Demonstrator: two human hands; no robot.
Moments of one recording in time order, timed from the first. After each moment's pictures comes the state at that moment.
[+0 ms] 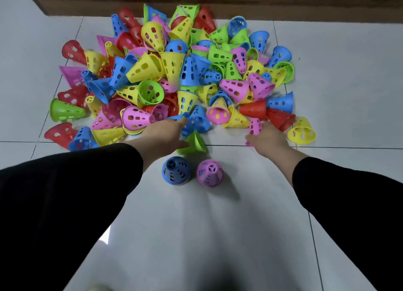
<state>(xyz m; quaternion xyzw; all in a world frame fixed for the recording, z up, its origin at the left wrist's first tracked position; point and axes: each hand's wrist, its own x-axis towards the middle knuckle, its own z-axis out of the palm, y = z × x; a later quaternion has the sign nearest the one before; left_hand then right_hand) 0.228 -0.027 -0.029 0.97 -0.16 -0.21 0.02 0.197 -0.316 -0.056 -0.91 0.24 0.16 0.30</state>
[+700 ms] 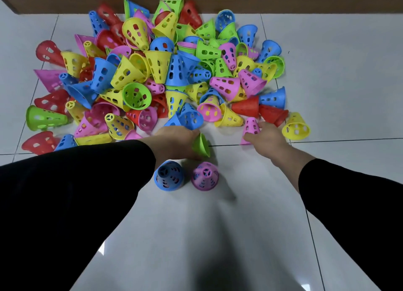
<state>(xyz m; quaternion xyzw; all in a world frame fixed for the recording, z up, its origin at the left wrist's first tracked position) 0.236 -0.080 -0.033 0.93 -0.24 -0.29 -0.01 0.192 -0.323 -0.054 -0.88 0.27 0.15 0.36</state>
